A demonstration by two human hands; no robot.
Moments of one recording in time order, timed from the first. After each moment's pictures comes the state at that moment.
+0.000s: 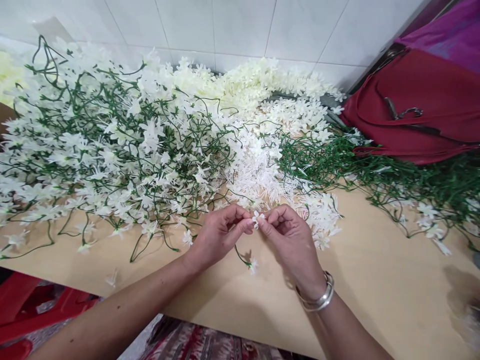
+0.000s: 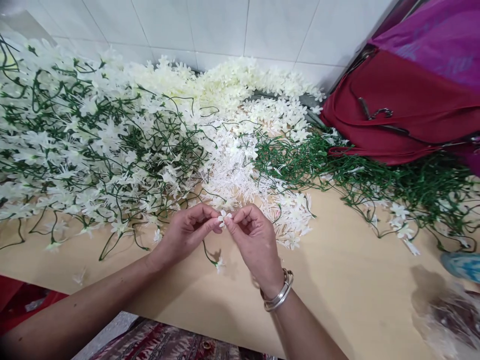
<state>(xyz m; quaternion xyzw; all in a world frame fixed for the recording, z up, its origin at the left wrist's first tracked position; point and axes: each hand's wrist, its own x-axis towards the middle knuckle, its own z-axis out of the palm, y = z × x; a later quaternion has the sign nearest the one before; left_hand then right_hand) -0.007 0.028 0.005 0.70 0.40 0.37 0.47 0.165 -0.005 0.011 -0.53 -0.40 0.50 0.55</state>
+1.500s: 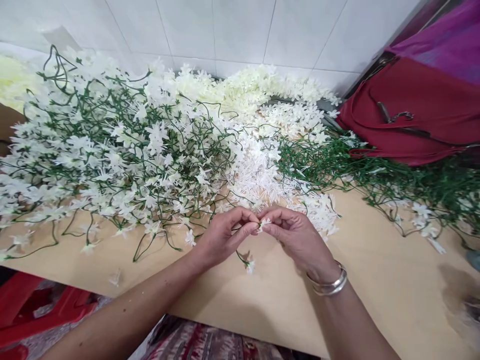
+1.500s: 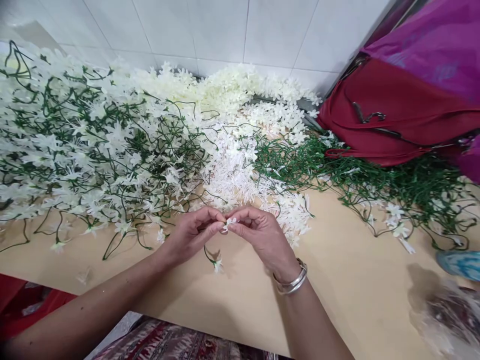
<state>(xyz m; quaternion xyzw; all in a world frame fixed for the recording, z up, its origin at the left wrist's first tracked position) -0.005 0.028 0.006 0.71 0.32 0.37 0.51 0.195 0.005 0.008 -0.43 -0.45 0.62 0.48</state>
